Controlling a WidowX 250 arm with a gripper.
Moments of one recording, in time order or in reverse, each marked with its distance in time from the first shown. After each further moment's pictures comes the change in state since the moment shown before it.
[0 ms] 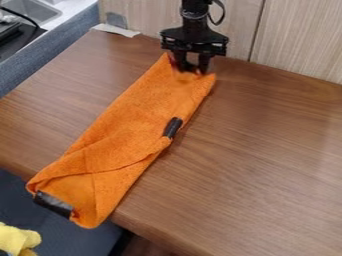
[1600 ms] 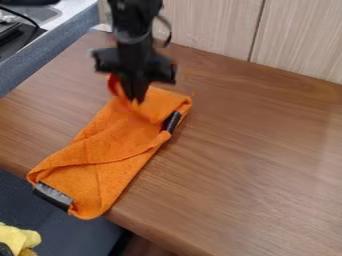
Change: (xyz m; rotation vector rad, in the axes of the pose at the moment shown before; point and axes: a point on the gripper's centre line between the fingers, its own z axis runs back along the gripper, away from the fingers) arm -0.123 0.053 0.062 0.087 -0.019 0.023
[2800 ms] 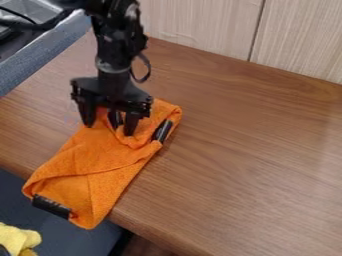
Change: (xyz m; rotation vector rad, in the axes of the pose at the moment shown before) arm -0.029 0.025 -0.022 0.130 0.187 -0.018
